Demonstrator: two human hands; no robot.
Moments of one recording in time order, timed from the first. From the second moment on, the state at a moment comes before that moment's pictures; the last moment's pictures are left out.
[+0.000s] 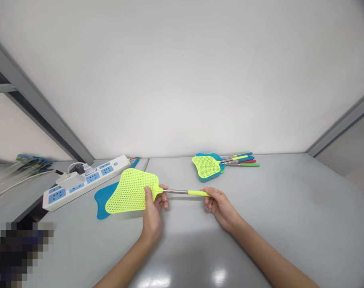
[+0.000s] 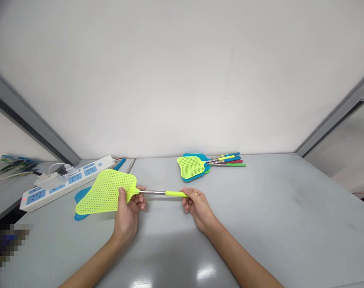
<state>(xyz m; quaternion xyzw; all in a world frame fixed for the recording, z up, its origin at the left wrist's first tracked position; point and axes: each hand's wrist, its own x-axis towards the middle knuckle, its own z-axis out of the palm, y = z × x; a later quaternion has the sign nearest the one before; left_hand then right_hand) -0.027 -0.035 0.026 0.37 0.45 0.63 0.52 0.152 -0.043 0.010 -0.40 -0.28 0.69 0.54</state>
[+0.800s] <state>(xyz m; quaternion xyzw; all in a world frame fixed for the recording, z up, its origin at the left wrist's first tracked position) -0.013 -0.048 0.018 0.47 0.46 0.58 0.49 0.152 -0.045 0.016 -0.35 -0.21 0.67 0.62</state>
